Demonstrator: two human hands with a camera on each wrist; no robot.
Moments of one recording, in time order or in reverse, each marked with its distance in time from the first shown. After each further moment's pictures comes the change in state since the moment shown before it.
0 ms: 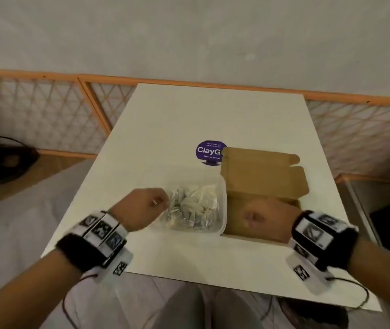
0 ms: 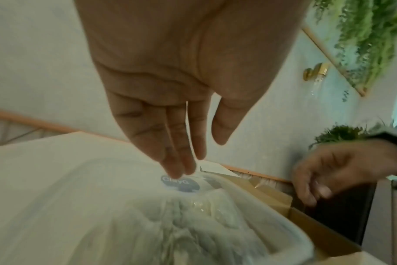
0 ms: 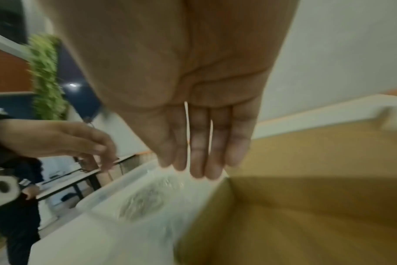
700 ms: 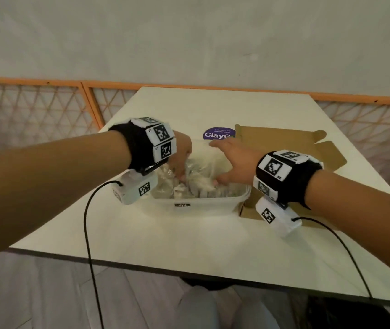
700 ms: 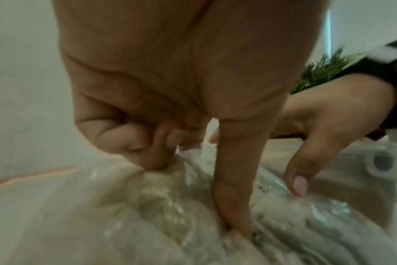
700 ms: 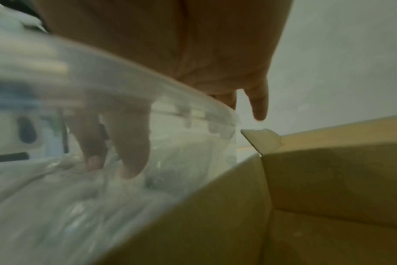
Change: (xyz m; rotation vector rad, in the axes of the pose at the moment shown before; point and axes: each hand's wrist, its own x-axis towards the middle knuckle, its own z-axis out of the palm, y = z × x) left_hand 0.093 0.007 0.039 0.773 -0.141 -0.046; right_hand 0.114 -0.024 0.052 -0.178 0.448 0.029
